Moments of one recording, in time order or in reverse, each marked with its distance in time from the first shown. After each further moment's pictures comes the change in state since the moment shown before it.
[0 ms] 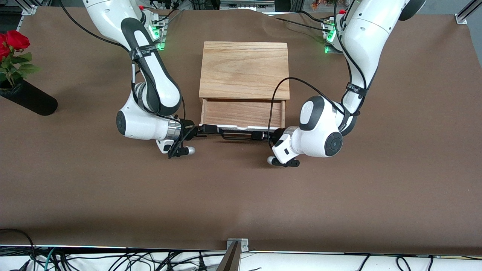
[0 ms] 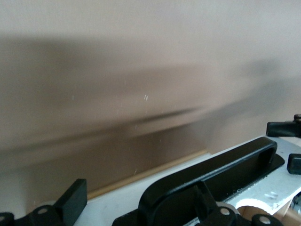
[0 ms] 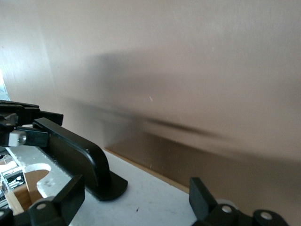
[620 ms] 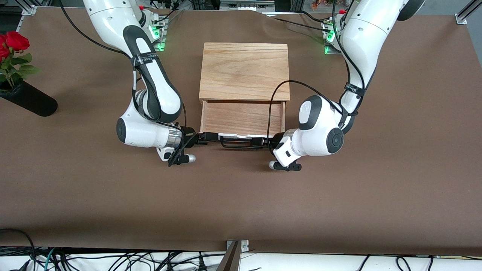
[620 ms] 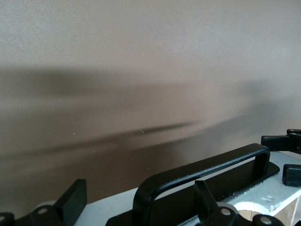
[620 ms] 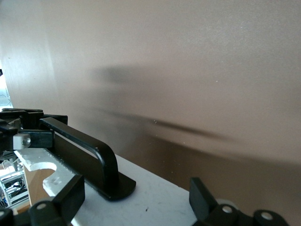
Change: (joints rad) left arm -0.009 0.003 -0.001 -0.005 0.001 0.180 -0.001; right arm -0.018 0.087 -0.007 0.139 -0.001 -0.006 0.009
